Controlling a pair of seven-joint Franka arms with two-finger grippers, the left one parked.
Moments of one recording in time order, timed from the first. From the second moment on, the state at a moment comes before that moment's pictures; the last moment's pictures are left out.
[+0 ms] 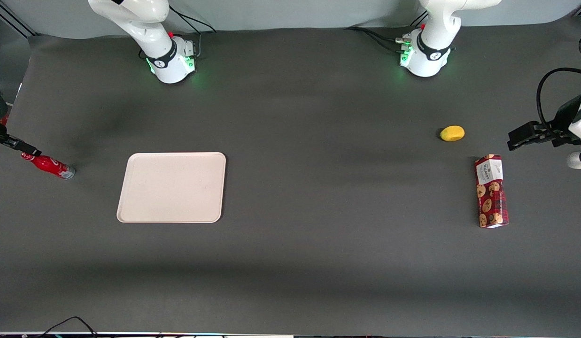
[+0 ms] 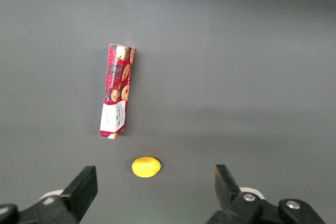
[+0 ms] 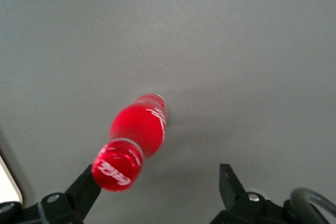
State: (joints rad) arm -0.19 0.23 -0.54 -2.12 0.16 2.32 -0.42
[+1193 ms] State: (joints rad) arm -0.18 0.25 -0.50 -2.08 0.19 2.31 -0.40
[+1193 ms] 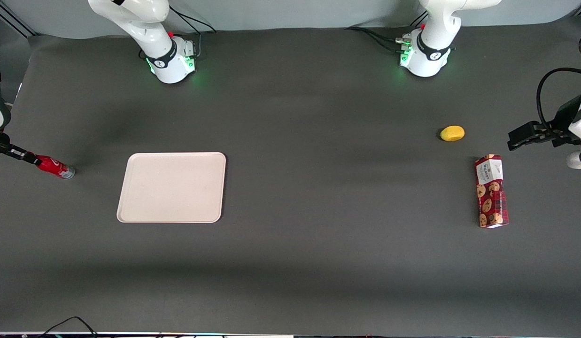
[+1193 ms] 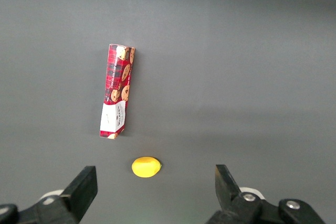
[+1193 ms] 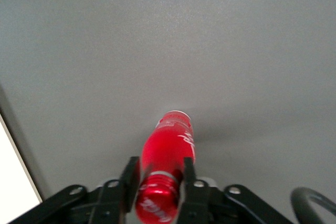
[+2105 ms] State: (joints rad) arm -0.18 0.19 -0.47 -1.77 0.15 1.92 -0.36
